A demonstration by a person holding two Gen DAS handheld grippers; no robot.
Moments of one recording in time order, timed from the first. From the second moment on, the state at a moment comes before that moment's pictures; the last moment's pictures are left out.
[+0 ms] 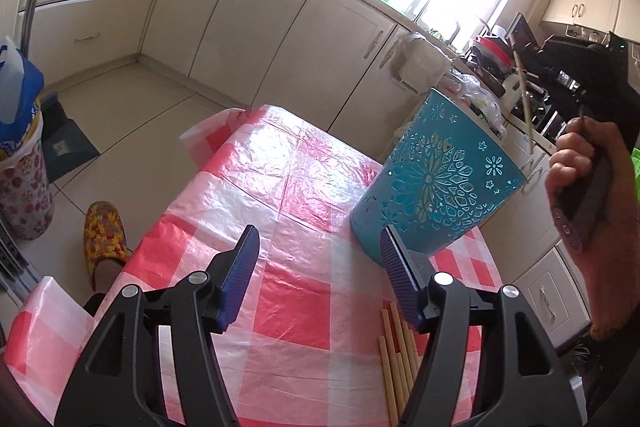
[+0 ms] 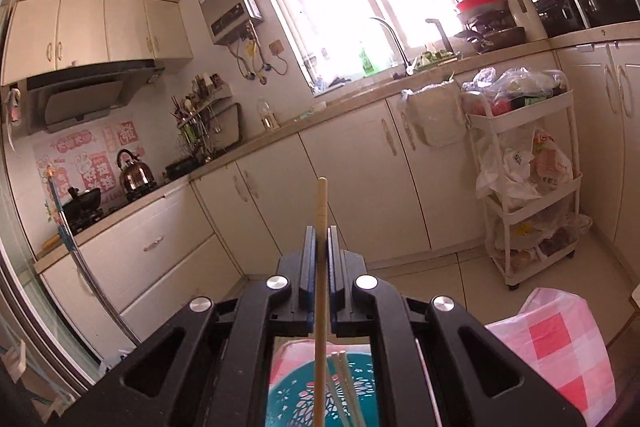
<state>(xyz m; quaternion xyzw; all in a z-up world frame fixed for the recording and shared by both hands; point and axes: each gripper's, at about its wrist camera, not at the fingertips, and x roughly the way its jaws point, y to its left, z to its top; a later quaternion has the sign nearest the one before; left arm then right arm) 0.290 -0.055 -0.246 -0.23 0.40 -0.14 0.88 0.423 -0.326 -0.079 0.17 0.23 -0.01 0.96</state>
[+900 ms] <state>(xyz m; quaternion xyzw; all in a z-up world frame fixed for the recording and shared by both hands) 0.268 -0.057 -0.227 -0.20 0.41 -0.13 0.88 0.228 -0.312 -0.163 0.16 0.42 0.00 0.89</state>
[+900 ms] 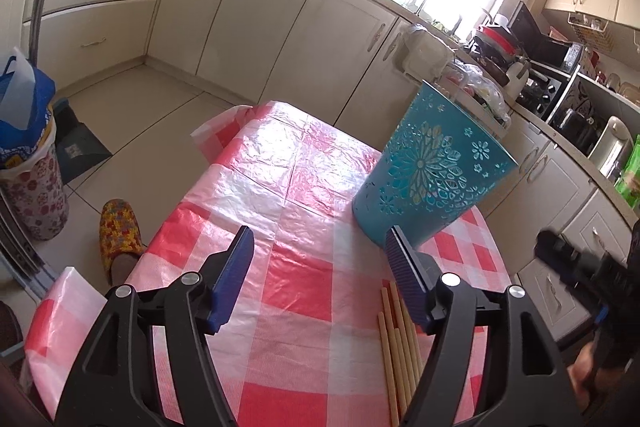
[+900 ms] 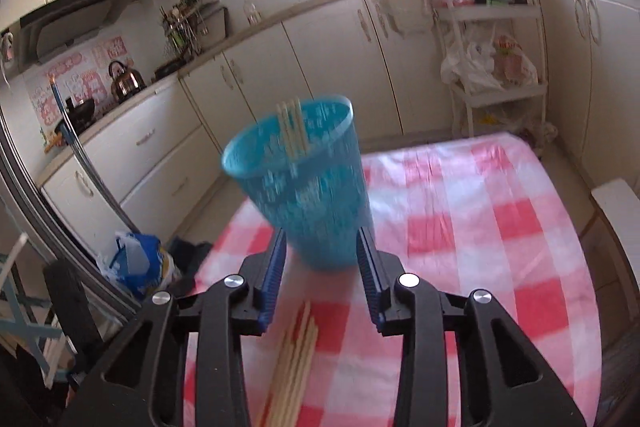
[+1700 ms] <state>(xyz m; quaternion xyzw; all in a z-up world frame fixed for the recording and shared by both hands) 0.198 -0.070 -0.217 -0.14 0.46 -0.15 0.86 0.227 -0.249 -0.243 0.02 0.54 0.00 0.84</state>
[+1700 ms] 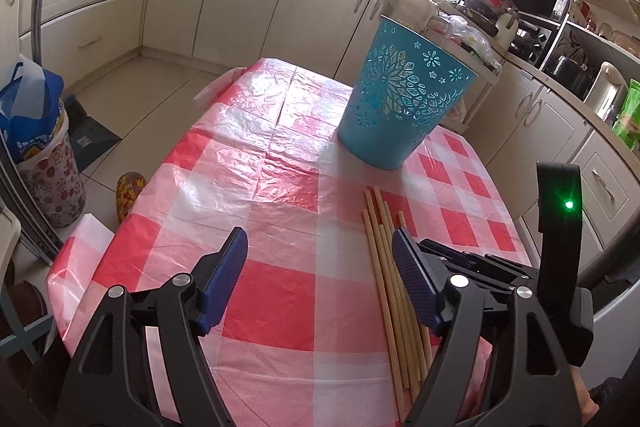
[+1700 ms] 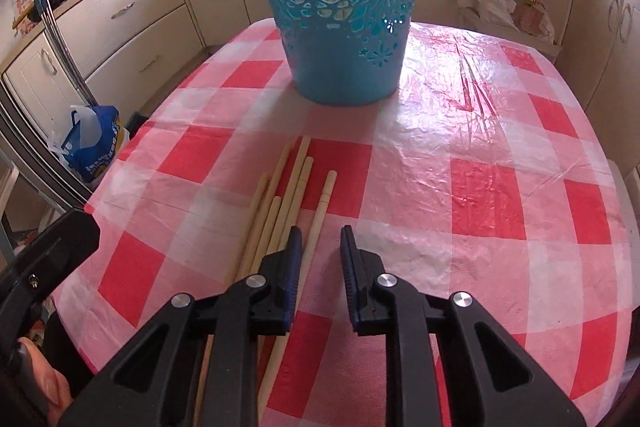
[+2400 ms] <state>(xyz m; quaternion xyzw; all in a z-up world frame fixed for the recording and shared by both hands) 0.222 -0.148 -0.250 0.01 0.54 -0.12 0.83 0.197 -0.305 -0.237 0.07 0.53 0.00 0.84</state>
